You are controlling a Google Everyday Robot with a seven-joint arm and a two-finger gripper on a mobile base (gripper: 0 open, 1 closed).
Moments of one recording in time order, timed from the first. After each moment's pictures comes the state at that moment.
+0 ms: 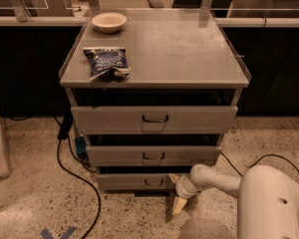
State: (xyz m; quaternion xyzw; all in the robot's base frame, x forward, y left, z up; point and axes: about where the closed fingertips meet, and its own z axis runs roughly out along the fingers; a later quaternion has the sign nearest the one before) arm 0.587 -0.119 0.205 -0.71 0.65 0.12 0.22
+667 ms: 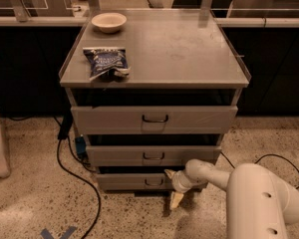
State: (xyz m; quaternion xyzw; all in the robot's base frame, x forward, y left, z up) arm 0.614 -0.107 0.193 -0.73 0.63 0.11 0.22
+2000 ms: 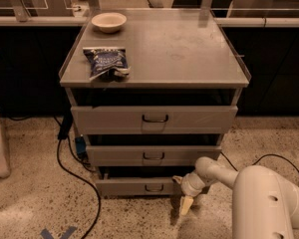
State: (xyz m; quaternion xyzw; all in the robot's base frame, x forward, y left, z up) arm 0.573 -0.143 0.201 -0.71 0.66 0.18 0.16
